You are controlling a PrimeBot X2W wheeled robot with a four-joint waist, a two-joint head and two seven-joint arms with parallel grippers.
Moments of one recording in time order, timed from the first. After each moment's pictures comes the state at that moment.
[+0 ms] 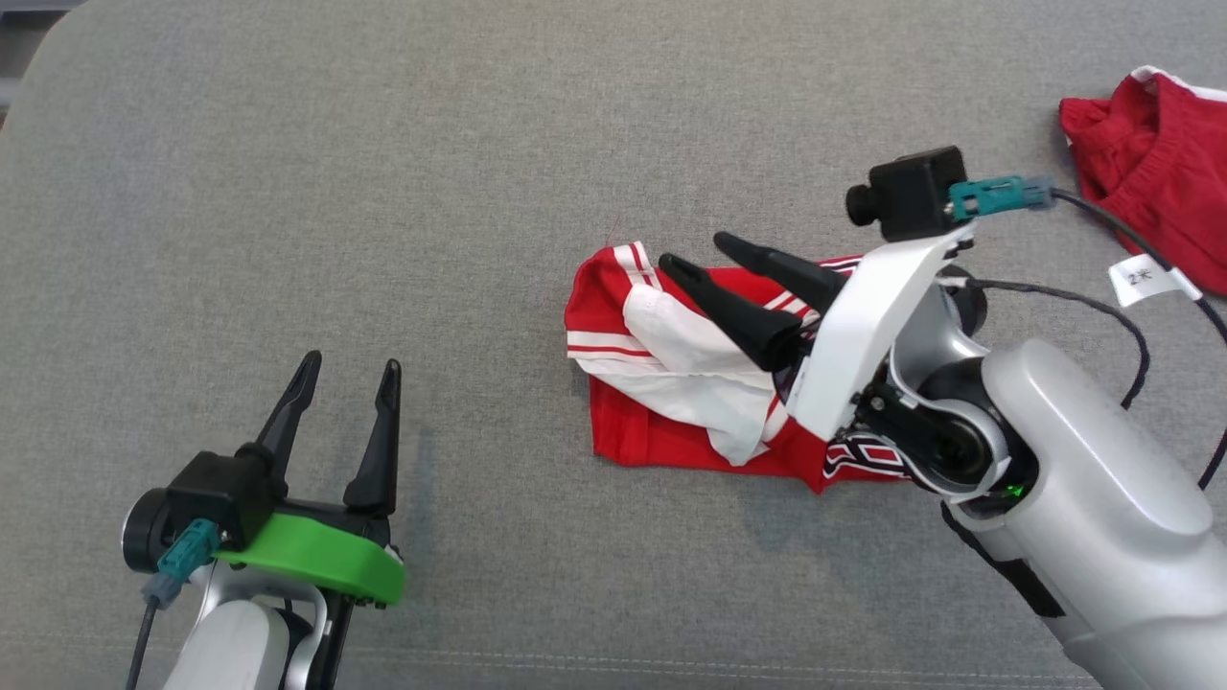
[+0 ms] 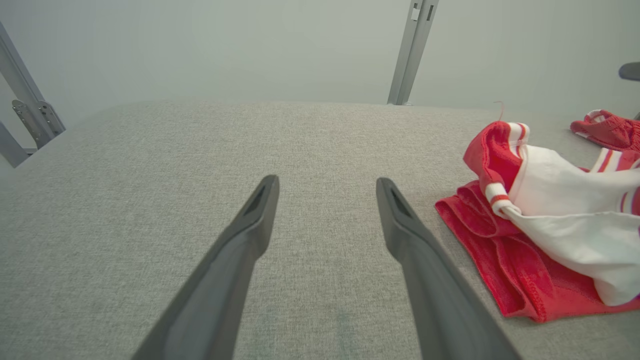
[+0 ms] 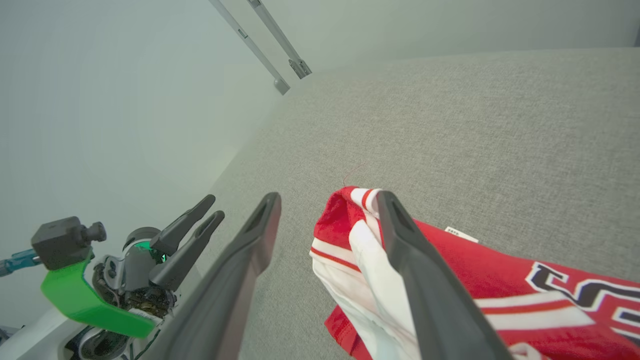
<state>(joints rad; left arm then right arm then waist) -0.15 0.16 -0.29 0.12 -0.39 0.00 -0.25 -0.51 -0.27 0.63 -0.06 0.90 -0.07 0.41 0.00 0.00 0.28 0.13</state>
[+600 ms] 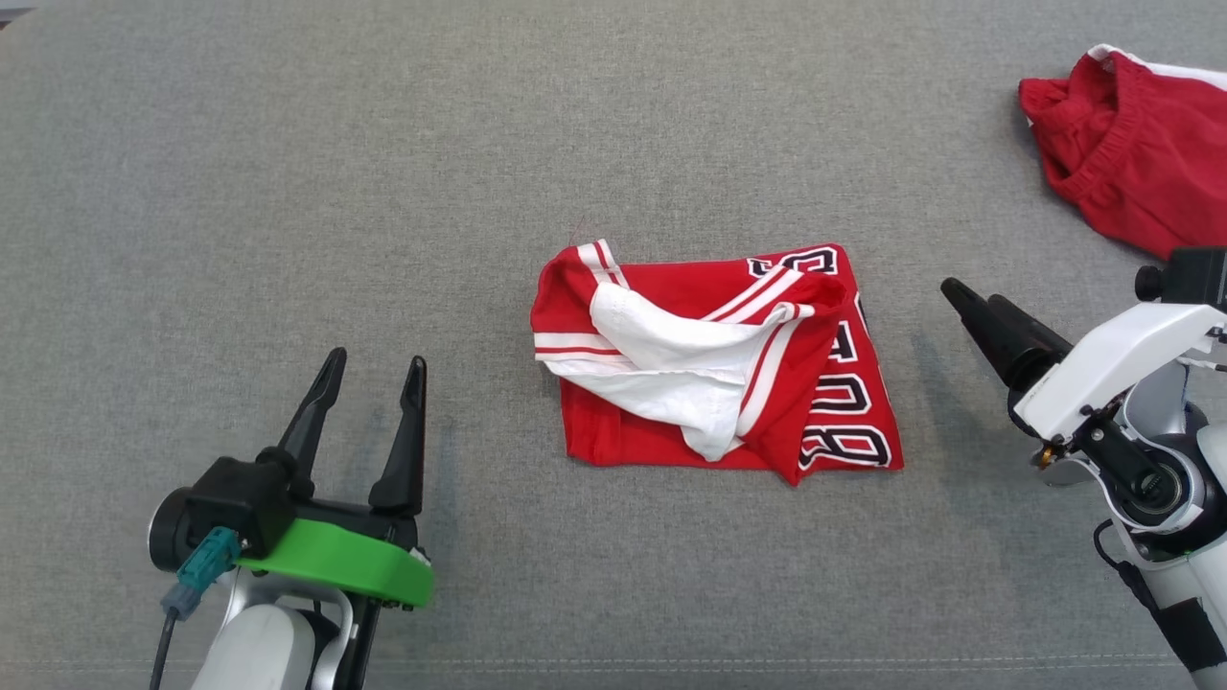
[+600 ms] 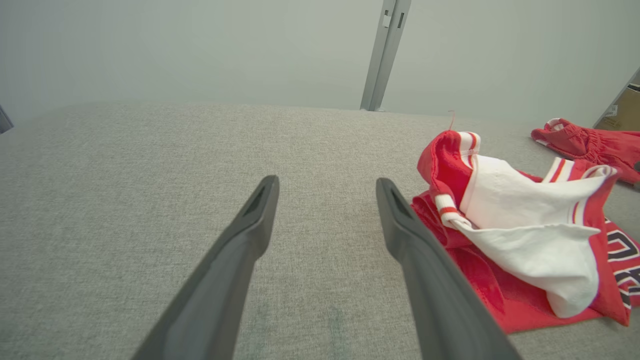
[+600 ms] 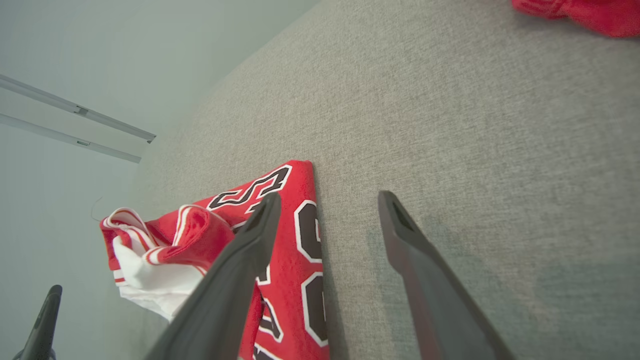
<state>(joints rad) -0.12 0.13 -0.30 0.06 -0.39 0.01 -0.25 -0.24 -0.41 0.29 0.06 1.05 -0.12 0.30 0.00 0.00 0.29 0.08</state>
